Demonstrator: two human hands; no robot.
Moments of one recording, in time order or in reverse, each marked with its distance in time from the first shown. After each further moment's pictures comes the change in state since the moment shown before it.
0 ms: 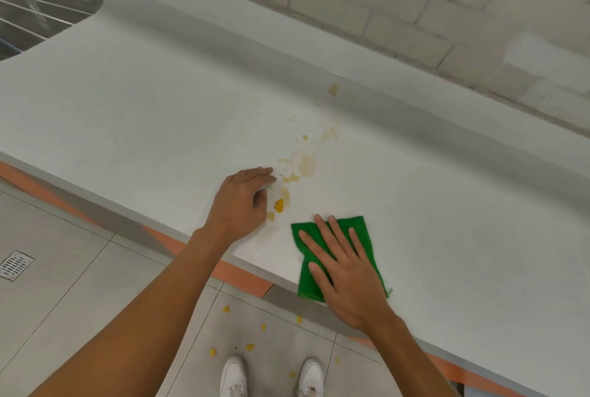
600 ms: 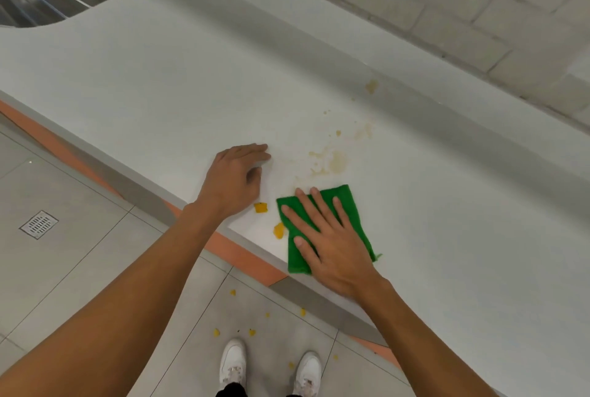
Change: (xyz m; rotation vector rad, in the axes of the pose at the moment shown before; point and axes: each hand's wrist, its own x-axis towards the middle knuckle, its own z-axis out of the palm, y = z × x) left_hand -0.005 -0.045 -0.041 0.063 0.055 -0.091; right_hand 0.074 -0.031 -0.003 -0.064 -0.057 -0.237
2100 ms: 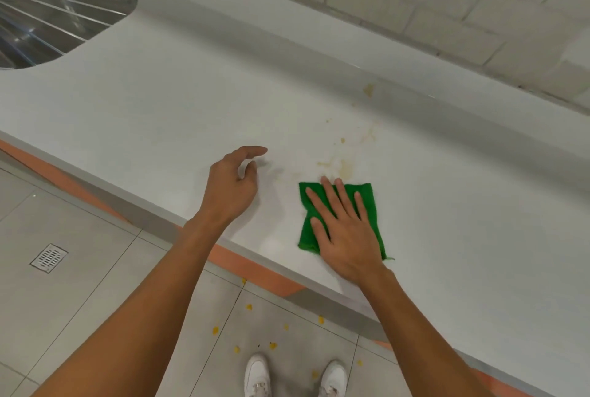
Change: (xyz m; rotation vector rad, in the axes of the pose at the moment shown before) left_hand 0.011 0.014 -0.042 -0.410 0.066 -0.241; right_hand 0.037 -0.004 0.004 0.079 0.074 0.321
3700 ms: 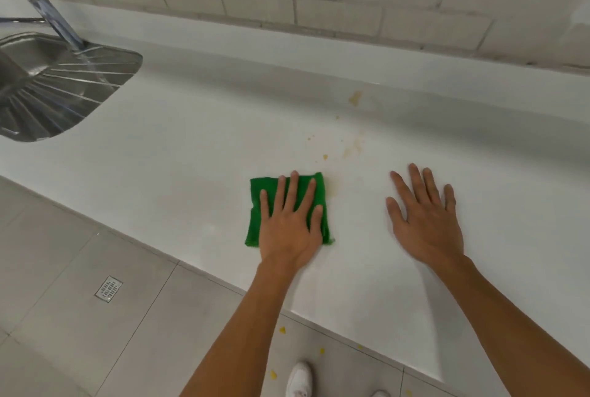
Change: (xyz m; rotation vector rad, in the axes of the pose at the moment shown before) left_hand -0.016 0.039 0.149 0.890 -0.206 0.055; right_hand 0.009 0.178 -0.021 0.019 0.090 0.327
